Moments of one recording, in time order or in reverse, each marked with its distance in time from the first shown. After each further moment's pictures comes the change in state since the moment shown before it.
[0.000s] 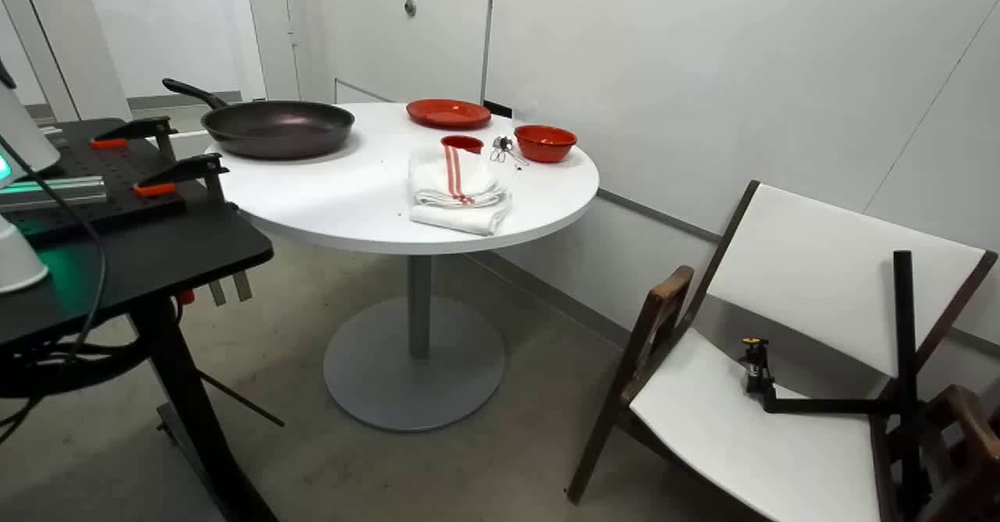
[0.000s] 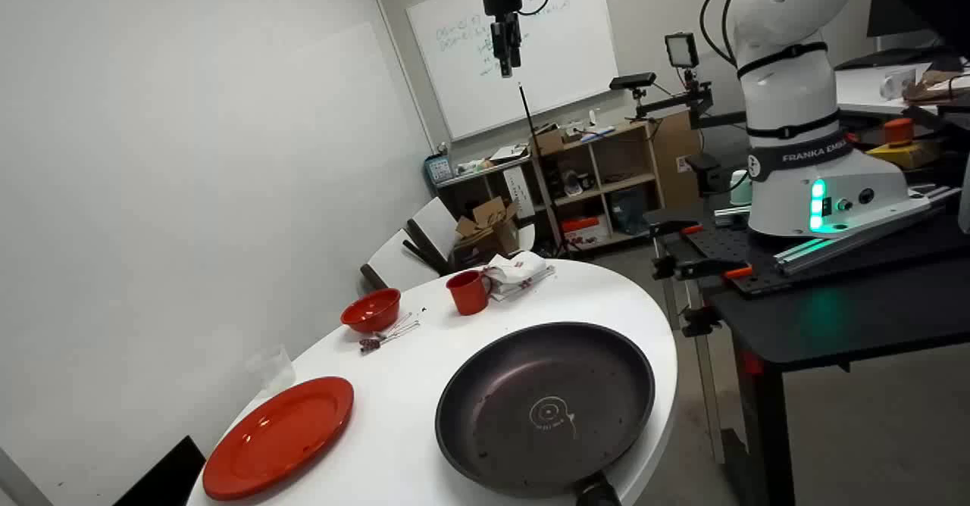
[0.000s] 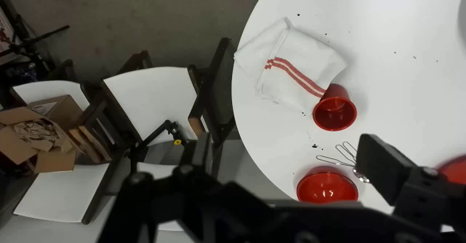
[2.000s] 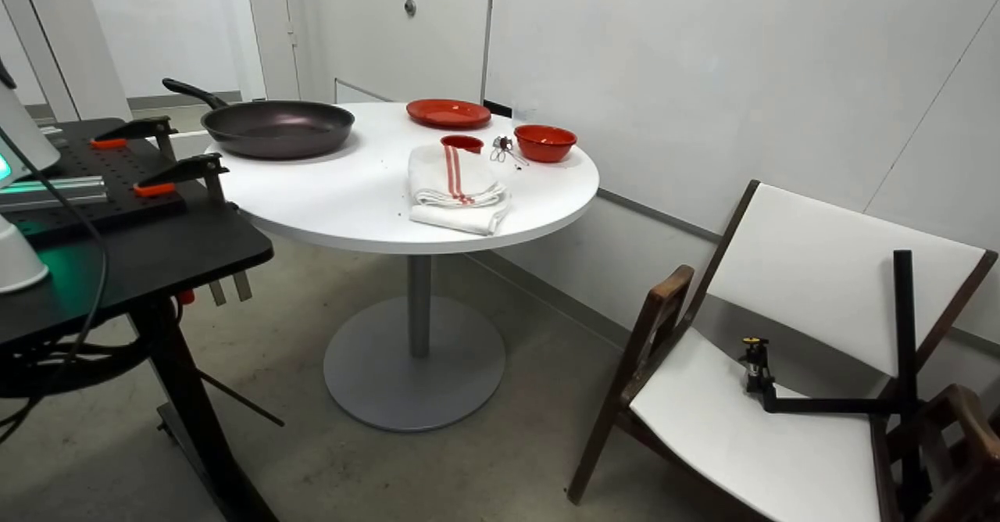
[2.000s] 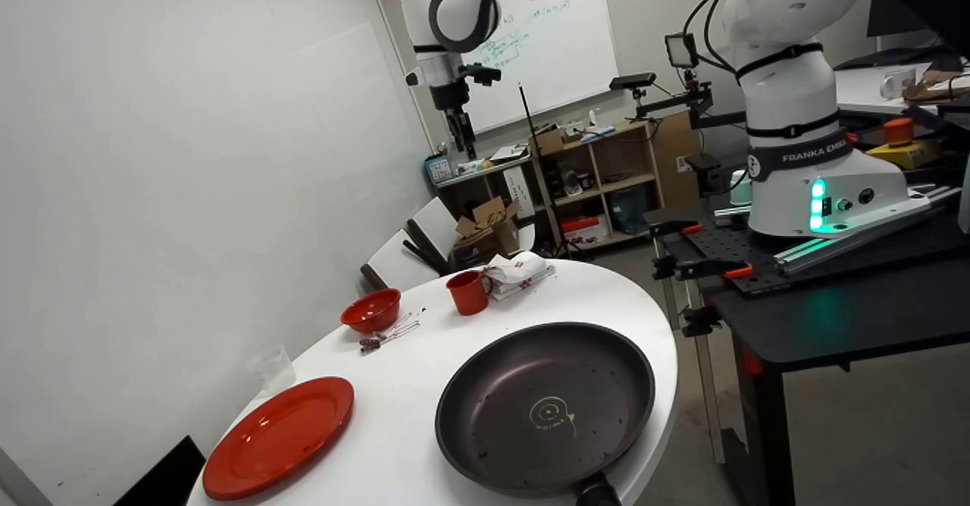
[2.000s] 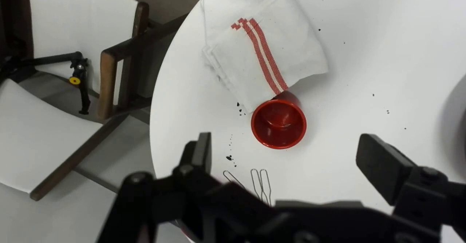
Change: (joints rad) arm 0.118 0.554 0.007 0.233 0.068 0.209 -0.460
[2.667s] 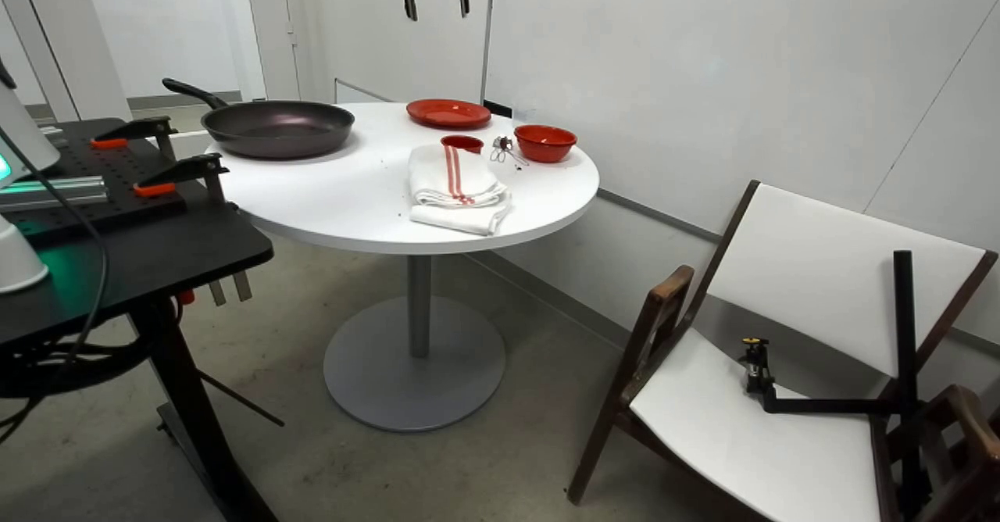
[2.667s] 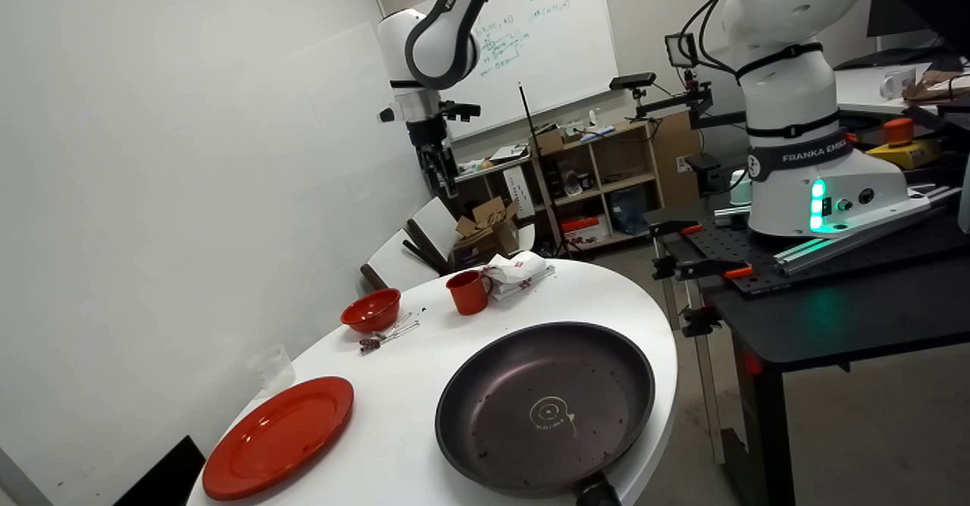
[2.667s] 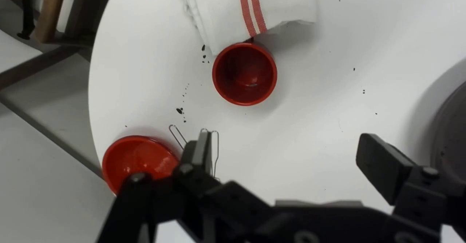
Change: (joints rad) arm 0.007 0.186 0.093 0.100 0.093 0.089 -0.200
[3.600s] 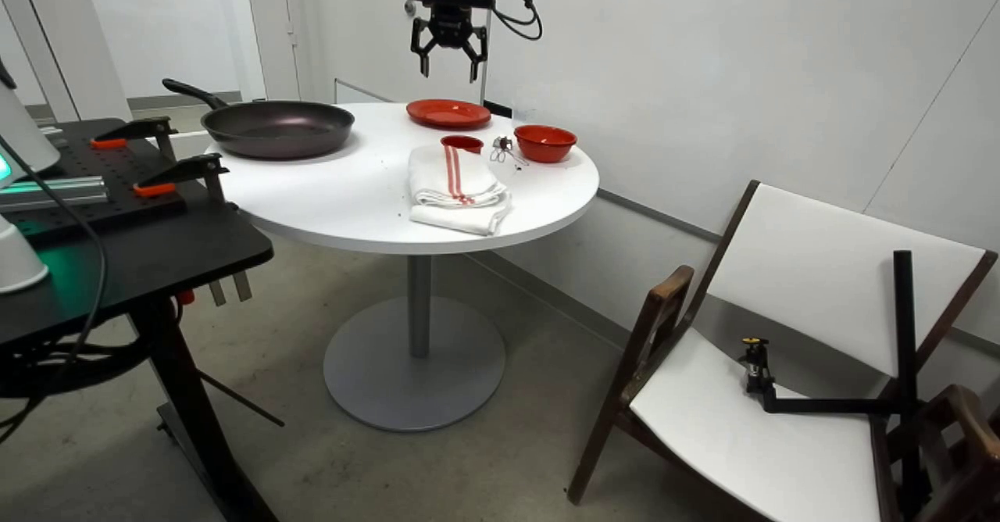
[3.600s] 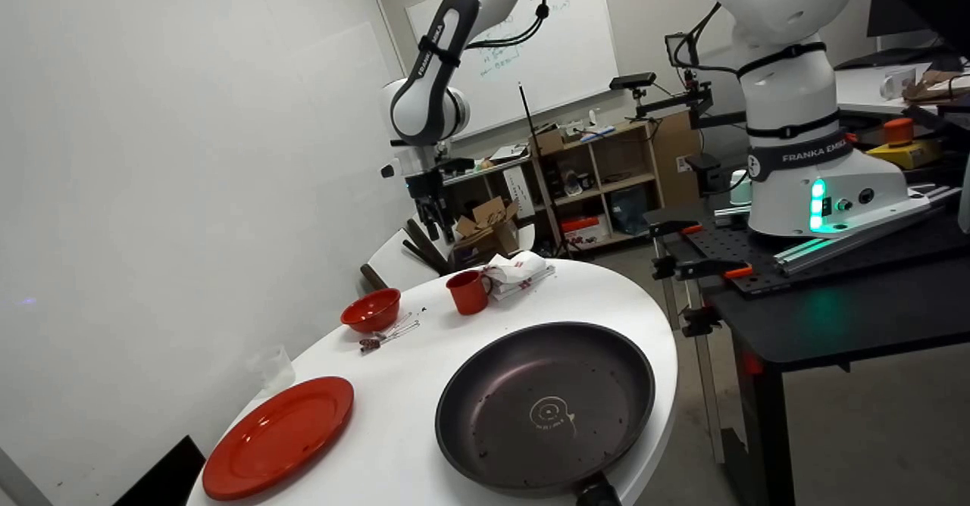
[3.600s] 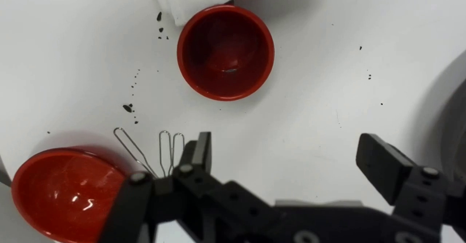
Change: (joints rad) arm -0.099 0.314 0.089 0.215 0.196 0.000 -0.188
